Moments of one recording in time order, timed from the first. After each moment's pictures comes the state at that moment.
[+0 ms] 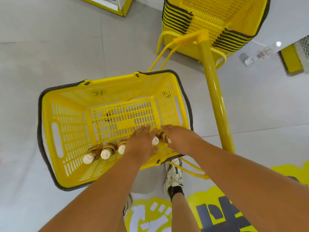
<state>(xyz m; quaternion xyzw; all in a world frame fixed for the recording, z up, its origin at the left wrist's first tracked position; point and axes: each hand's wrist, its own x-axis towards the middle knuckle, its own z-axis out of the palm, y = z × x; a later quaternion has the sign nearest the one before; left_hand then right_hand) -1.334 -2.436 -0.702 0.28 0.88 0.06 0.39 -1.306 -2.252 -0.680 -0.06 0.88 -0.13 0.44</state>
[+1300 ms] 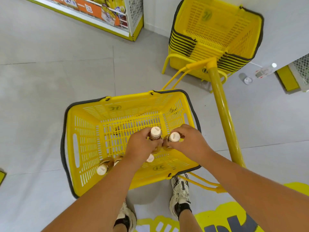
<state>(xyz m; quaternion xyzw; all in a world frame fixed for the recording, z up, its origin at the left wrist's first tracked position) -1.367 -2.455 -0.659 -0.02 0.84 0.44 0.31 -1.312 -2.269 -0.646 0.19 0.86 -0.44 0.18</state>
